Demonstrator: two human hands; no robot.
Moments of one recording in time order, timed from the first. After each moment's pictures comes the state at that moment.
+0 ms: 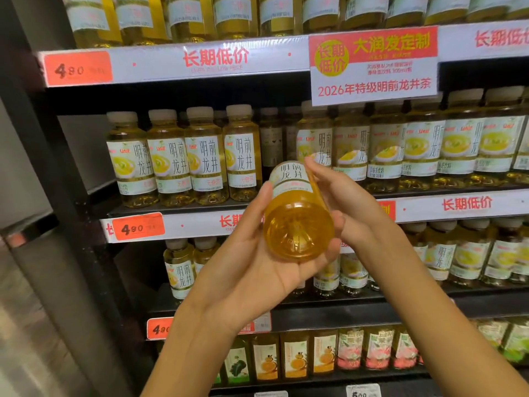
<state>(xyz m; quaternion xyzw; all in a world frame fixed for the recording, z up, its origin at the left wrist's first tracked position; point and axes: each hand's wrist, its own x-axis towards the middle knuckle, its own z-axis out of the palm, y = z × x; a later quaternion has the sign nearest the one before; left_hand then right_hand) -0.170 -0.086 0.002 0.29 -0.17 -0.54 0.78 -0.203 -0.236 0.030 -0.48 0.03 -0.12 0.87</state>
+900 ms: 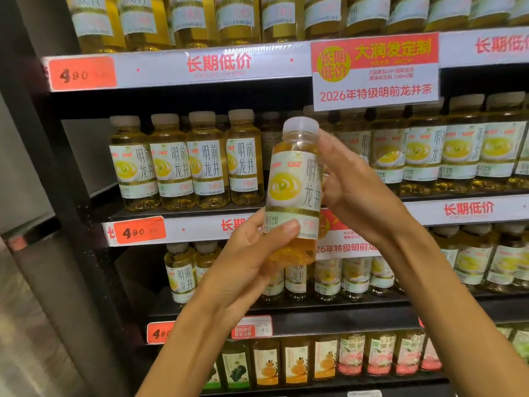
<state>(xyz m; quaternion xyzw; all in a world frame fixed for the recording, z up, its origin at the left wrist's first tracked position) -0.153 -0.091 -0.019 0.43 -0.38 -0.33 0.75 -0.217 -0.247 0.036 -0.68 -0.15 -0.25 0.67</state>
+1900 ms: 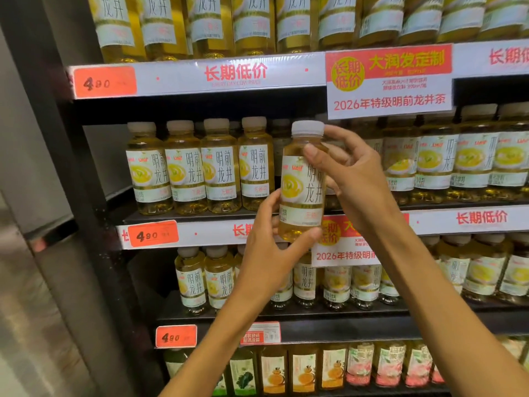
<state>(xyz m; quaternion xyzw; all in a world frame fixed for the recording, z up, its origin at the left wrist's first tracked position) -0.132 -0.116 -0.035 0.65 -0.43 0.03 0.63 -0.199 -0.235 0.048 -0.63 -0.08 -0.41 0.65</state>
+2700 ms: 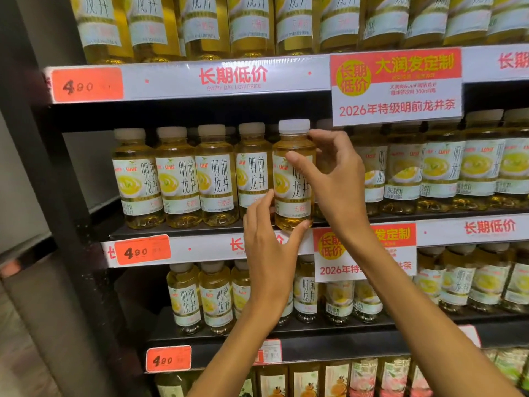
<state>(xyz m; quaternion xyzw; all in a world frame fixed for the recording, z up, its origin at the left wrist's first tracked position) -0.113 -0.149 -0.036 0.69 -0.35 0.24 0.59 -0.153 -0.239 0.041 -0.72 0.01 -0.57 0.40</state>
